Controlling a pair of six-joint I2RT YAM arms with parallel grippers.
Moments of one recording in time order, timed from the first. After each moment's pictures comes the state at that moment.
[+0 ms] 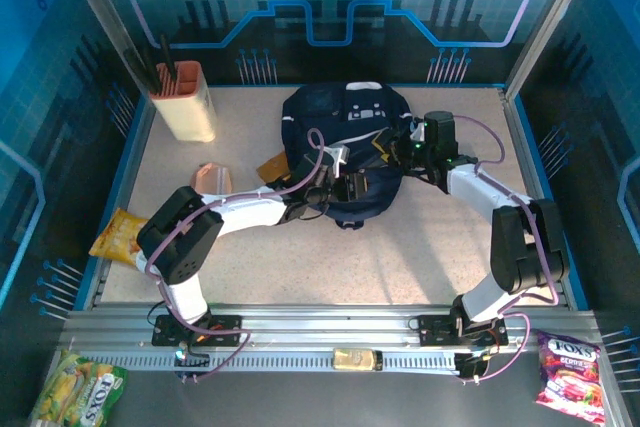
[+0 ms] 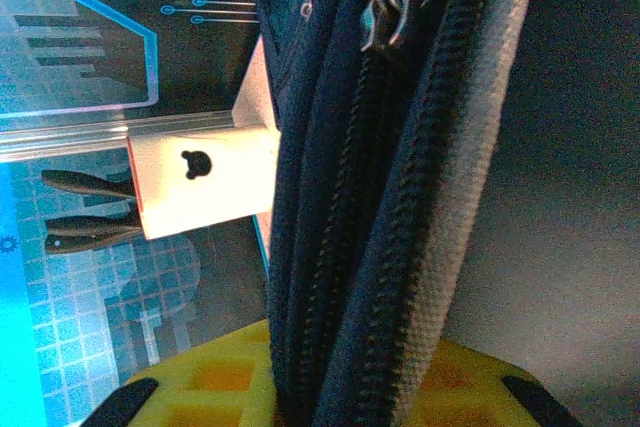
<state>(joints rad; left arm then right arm) -0.71 1.78 1.01 0.25 0.20 -0.74 0.19 1.58 0.98 0.06 -0.58 1.20</state>
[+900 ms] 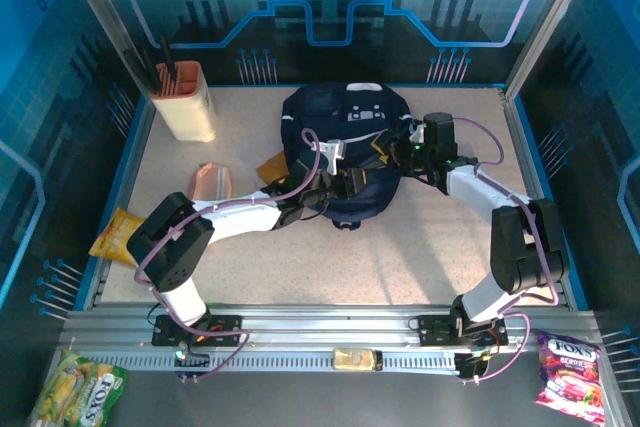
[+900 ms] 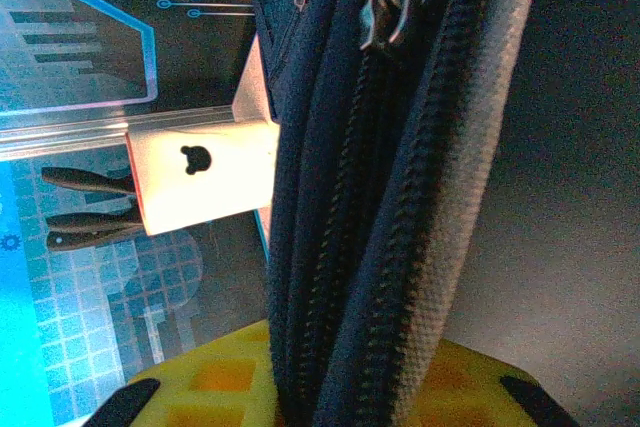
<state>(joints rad) -0.72 1.71 0.96 0.36 0.13 -0.72 0.19 1.58 0.97 0.07 -0.59 1.22</state>
